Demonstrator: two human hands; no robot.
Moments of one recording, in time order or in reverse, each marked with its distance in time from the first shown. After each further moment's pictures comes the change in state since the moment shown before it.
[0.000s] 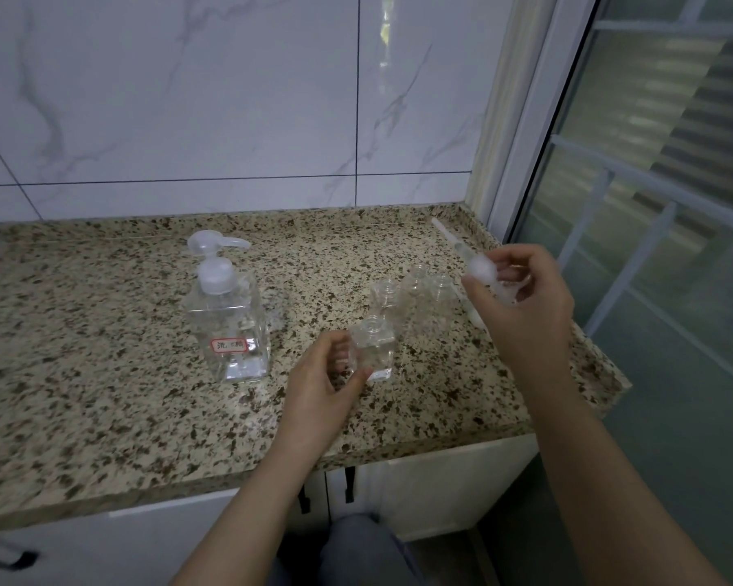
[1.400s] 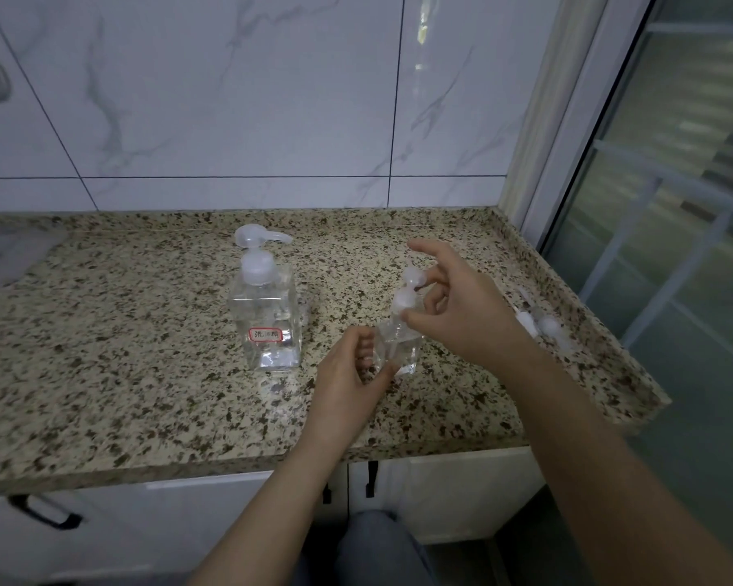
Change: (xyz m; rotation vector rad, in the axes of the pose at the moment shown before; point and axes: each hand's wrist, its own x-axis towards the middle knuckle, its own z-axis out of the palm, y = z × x) left_hand 0.002 -0.005 0.001 -0.037 0.037 -0.006; right_hand 0.003 -0.053 0.044 -0.033 -0.669 0.057
